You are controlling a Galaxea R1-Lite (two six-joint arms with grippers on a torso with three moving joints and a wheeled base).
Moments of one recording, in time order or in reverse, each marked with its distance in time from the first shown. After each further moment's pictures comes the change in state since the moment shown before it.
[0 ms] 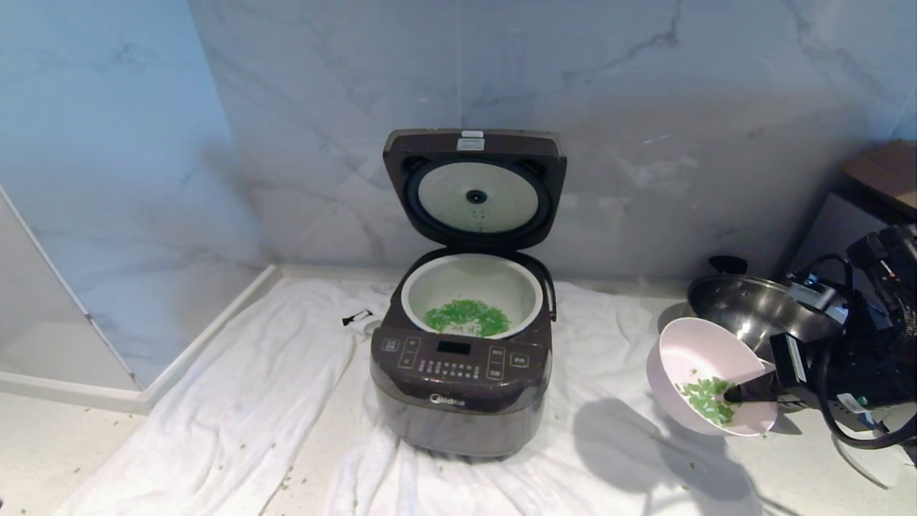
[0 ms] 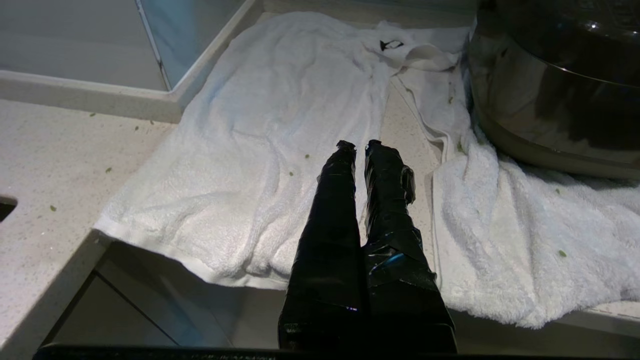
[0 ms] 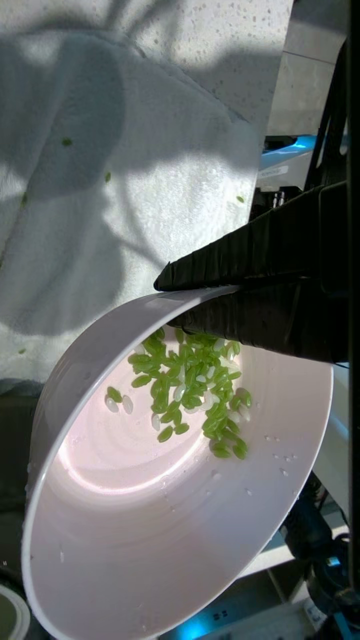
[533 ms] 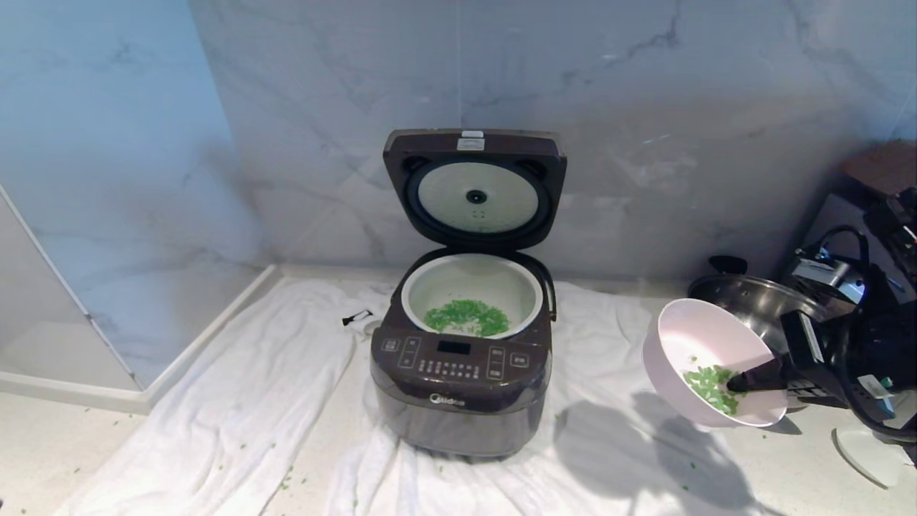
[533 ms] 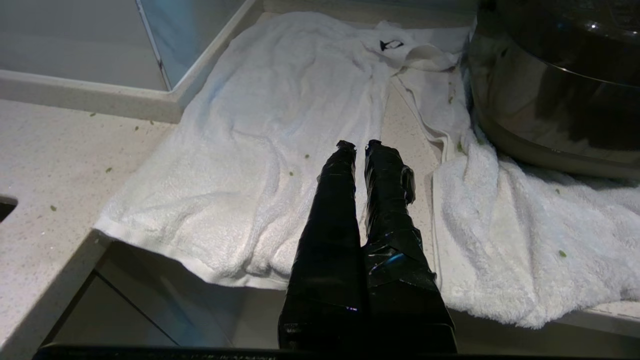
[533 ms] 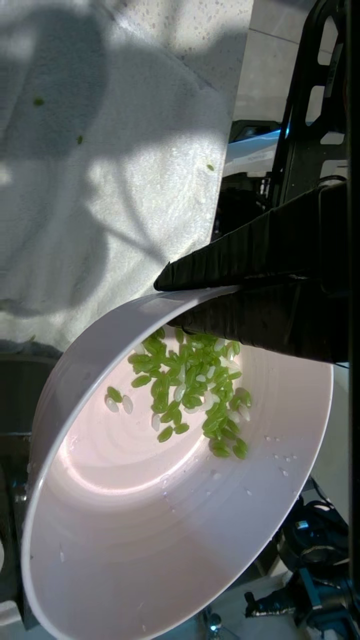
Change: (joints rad) left arm 0.000 0.000 0.000 0.000 0.001 0.000; right arm 0.080 -0.052 -0.144 0.177 0.001 0.080
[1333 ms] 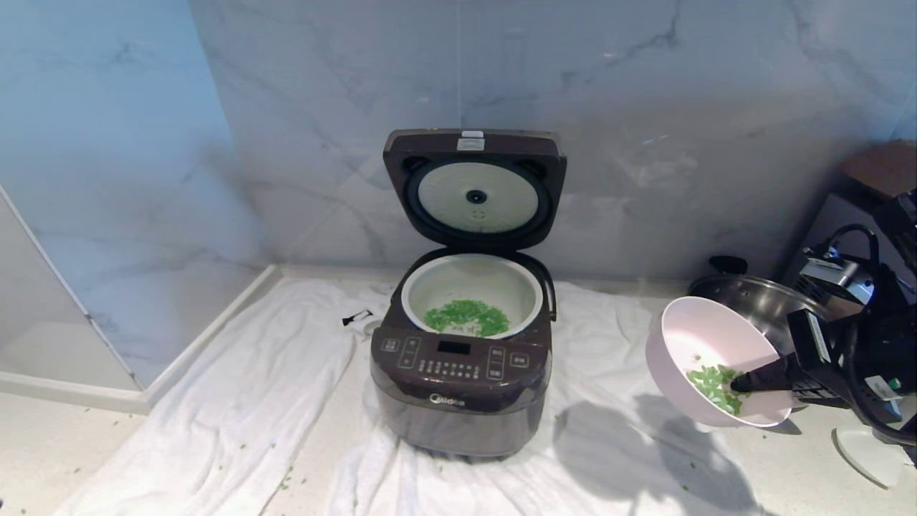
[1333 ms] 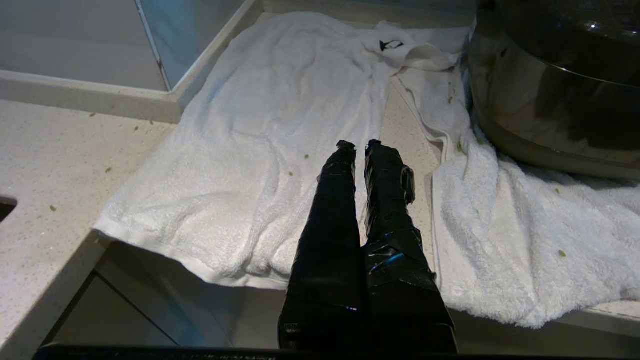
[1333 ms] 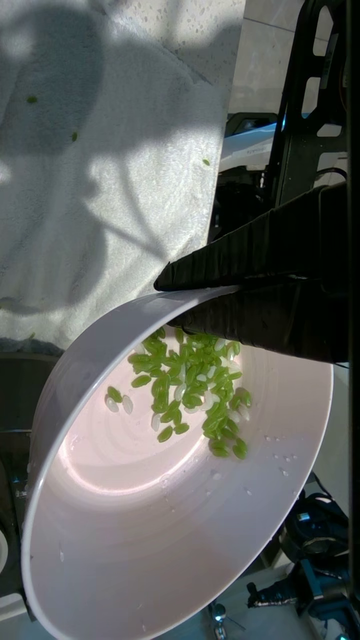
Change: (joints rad) left arm 0.000 0.000 0.000 0.000 0.000 0.000; right arm 0.002 -0.019 0.006 0.001 -0.002 0.027
